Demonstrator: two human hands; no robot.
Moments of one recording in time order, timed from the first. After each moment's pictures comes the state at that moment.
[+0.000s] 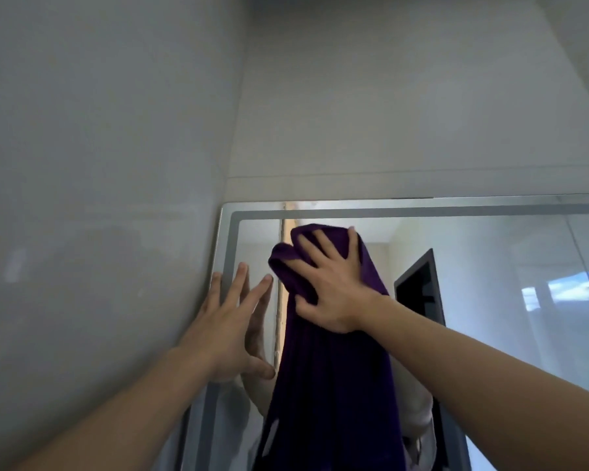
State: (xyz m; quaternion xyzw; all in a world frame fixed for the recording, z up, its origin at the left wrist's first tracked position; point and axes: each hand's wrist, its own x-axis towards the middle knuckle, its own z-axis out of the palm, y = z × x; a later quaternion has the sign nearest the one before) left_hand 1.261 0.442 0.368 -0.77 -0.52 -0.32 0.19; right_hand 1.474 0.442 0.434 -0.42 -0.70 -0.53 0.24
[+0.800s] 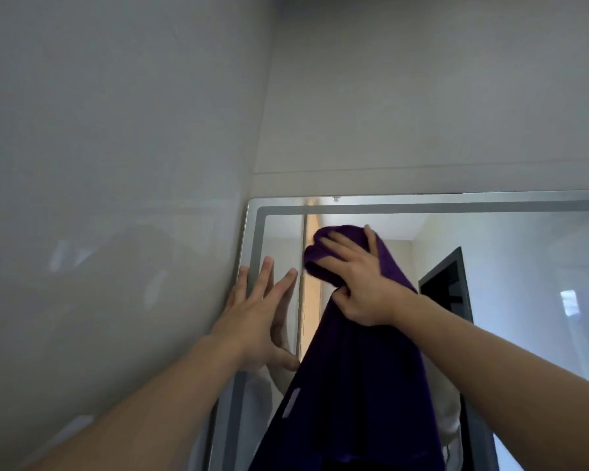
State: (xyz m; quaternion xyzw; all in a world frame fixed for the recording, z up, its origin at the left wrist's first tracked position) left_hand 1.260 0.447 0.366 -0.78 -0.50 -0.34 0.16; right_hand 1.481 0.445 0.436 -0.35 -0.74 -0.49 0.29
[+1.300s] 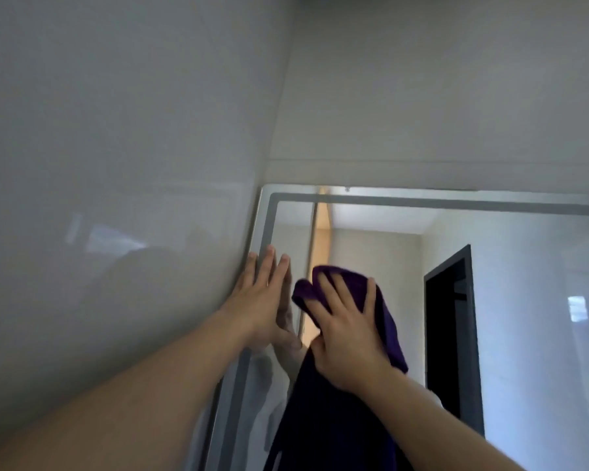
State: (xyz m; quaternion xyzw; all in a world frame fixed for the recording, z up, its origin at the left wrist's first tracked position) left_hand 1.261 0.447 0.366 -0.76 -0.54 -0.32 0.17; right_hand 1.442 0.444 0.335 -0.42 -0.70 -0.49 0.29
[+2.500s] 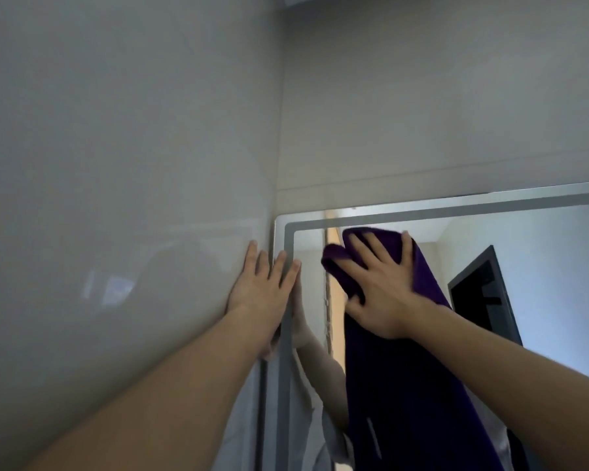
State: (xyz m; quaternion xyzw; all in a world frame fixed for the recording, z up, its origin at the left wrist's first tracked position) left_hand 1.232 0.436 0.420 -0.55 -0.63 -0.05 0.54; right_hand 1.442 0.456 0.433 -0.45 -0.65 -0.52 0.32
